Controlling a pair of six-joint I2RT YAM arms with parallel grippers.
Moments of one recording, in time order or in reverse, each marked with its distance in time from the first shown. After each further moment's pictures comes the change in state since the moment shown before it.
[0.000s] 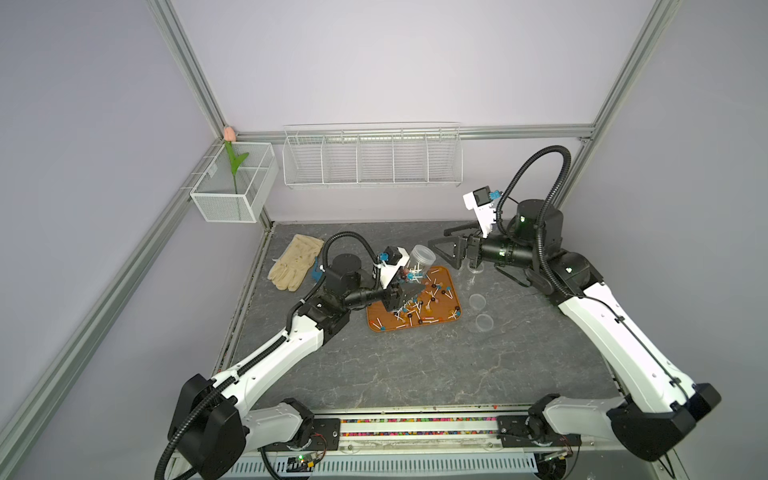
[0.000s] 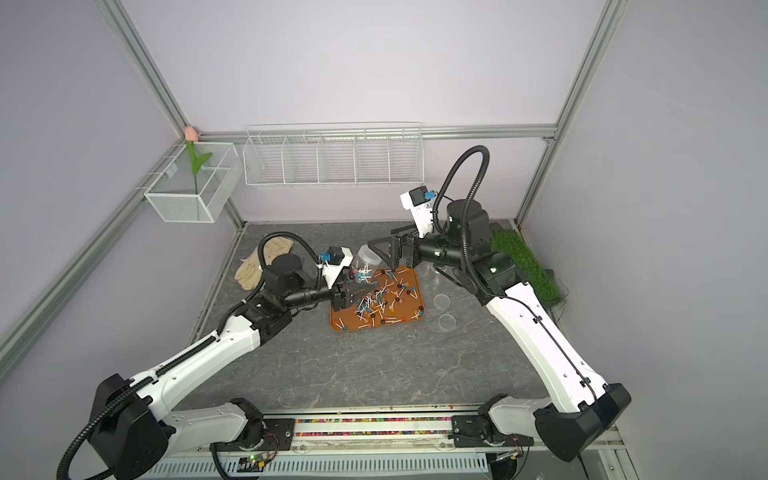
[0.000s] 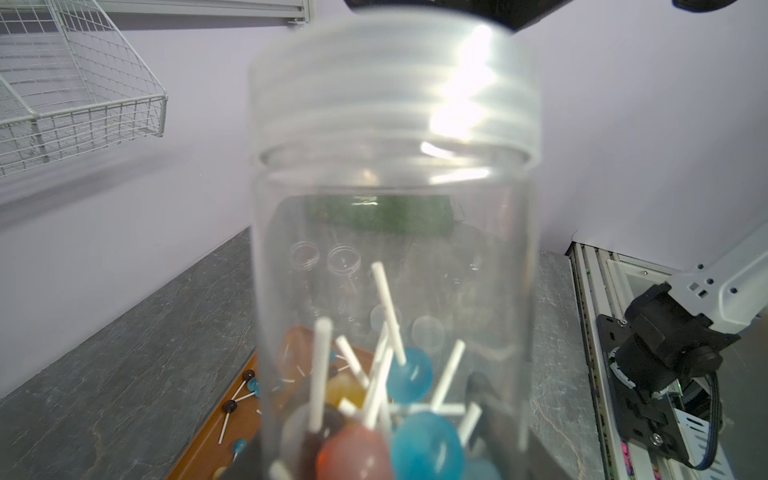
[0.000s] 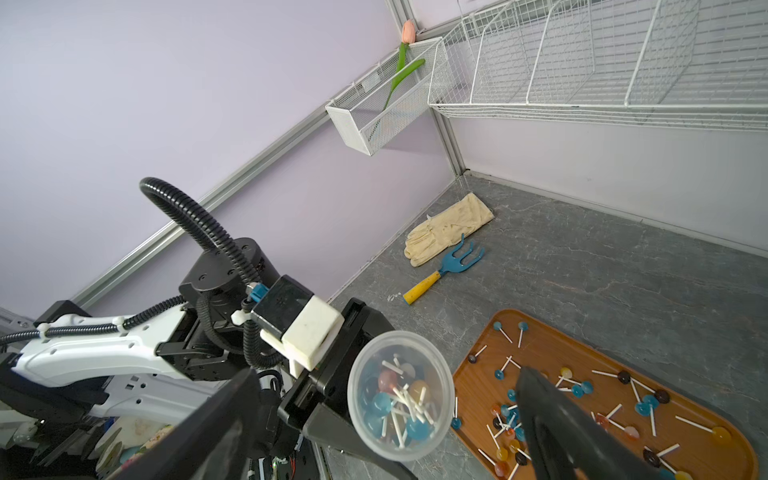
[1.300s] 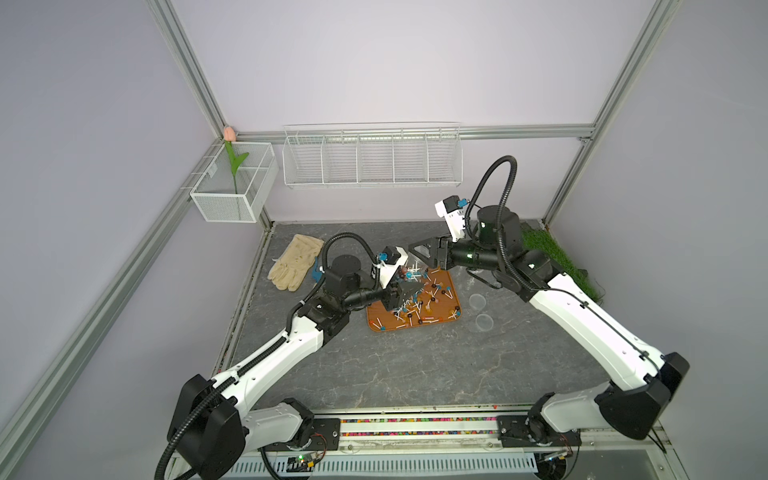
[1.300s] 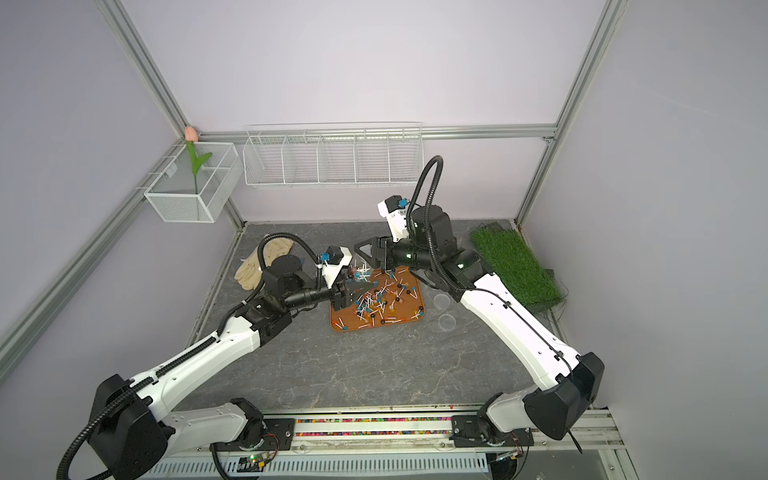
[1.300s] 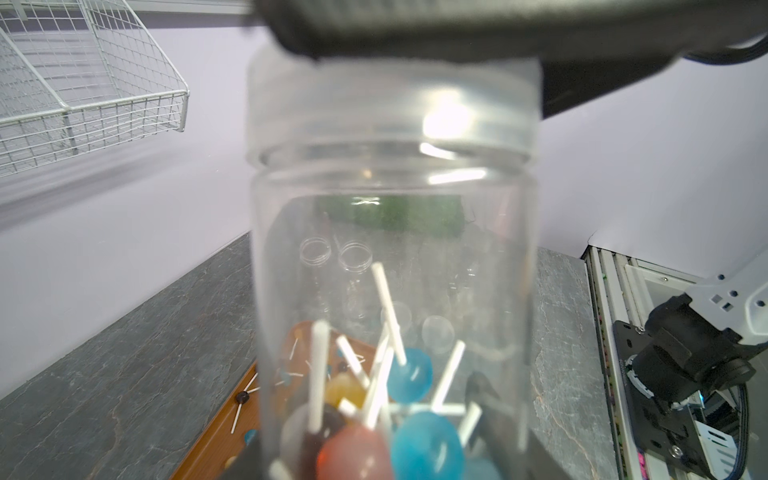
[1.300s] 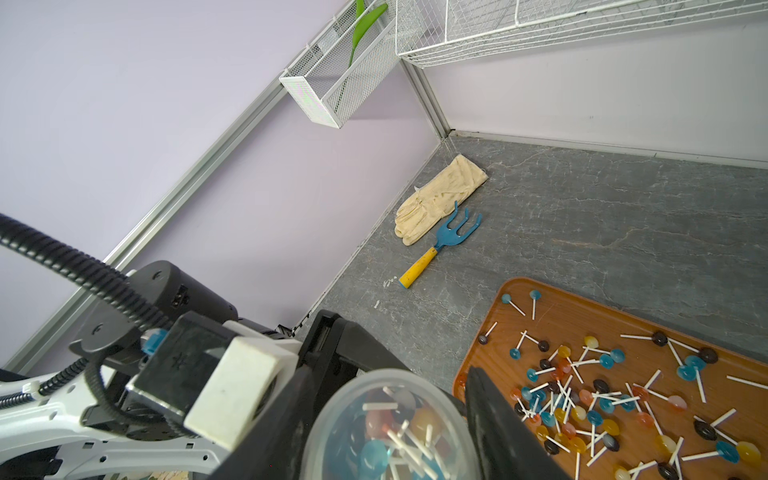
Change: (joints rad) left arm 0.000 -0.005 -0.014 0.013 -0.040 -0.008; right arm 0.120 0.112 0.000 0.022 0.158 0.101
